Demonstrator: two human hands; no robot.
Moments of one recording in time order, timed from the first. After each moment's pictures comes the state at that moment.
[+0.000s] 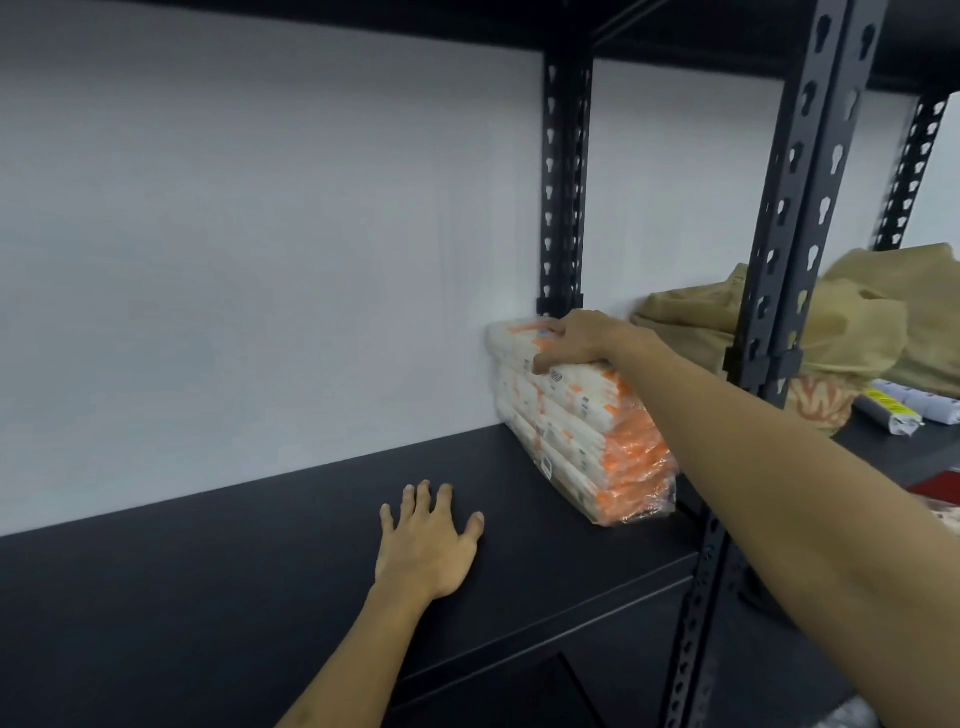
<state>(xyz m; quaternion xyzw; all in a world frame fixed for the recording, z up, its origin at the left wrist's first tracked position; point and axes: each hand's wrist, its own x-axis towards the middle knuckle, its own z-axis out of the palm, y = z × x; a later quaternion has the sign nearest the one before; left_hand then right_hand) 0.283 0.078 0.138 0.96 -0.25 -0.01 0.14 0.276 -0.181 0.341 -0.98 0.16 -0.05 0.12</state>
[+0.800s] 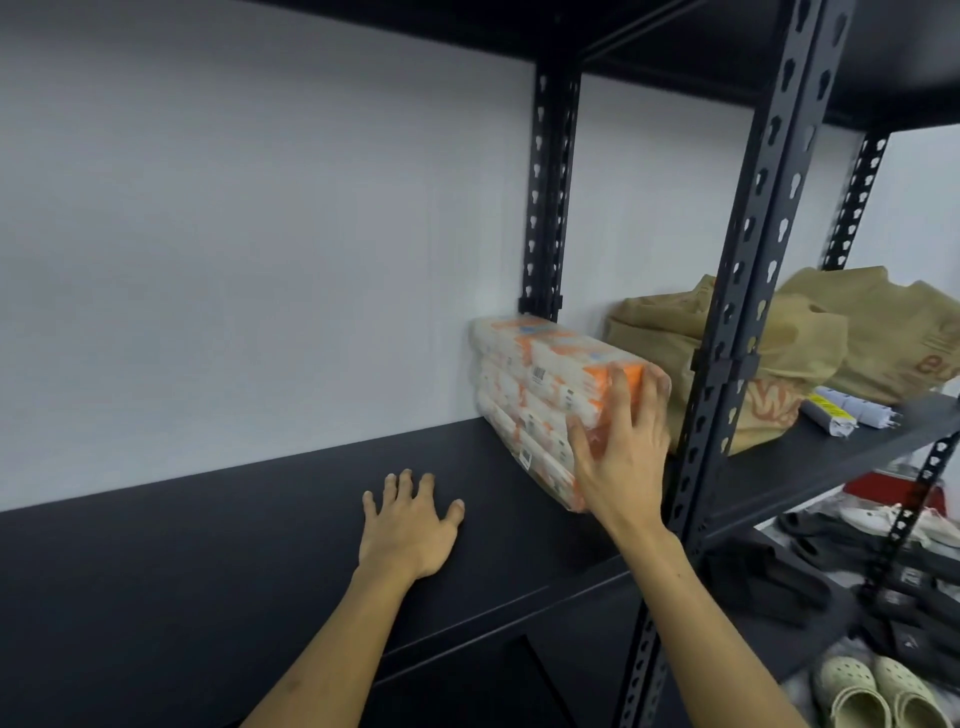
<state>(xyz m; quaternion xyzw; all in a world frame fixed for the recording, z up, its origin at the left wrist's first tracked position) 0.282 0.080 0.140 0.96 -0.25 -0.01 0.14 0.158 -0.124 0.196 -0.82 0.20 -0.51 0.15</state>
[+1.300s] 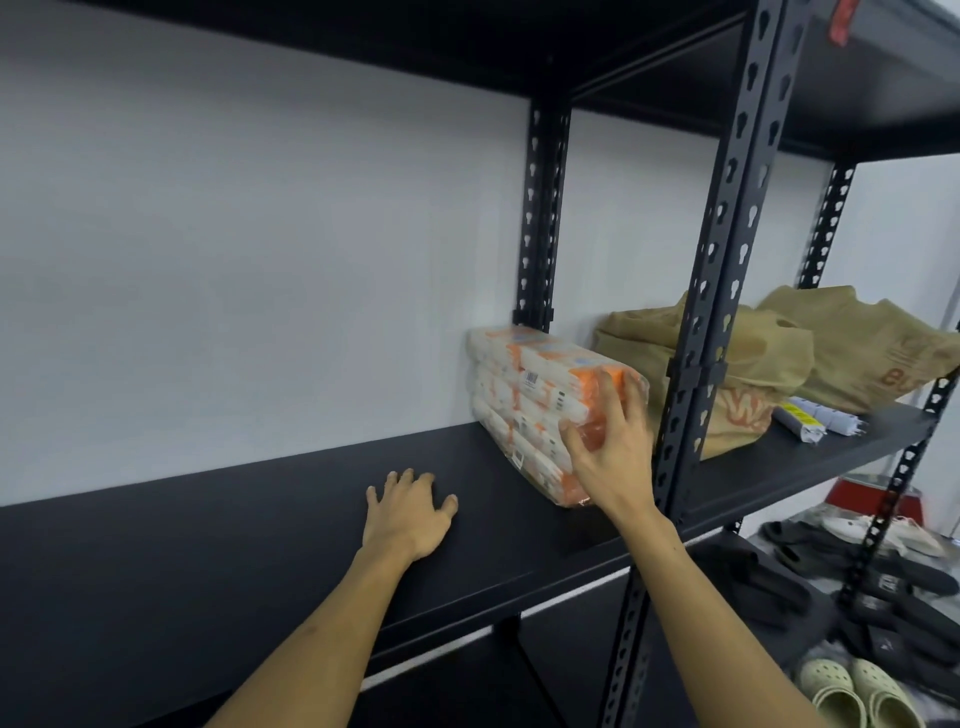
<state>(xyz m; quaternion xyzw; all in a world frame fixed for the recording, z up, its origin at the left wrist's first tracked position) 0.275 0.087 0.150 0.95 -0.26 0.02 0.19 0.144 -0.132 0.207 -0.83 0.17 -0.49 0.21</state>
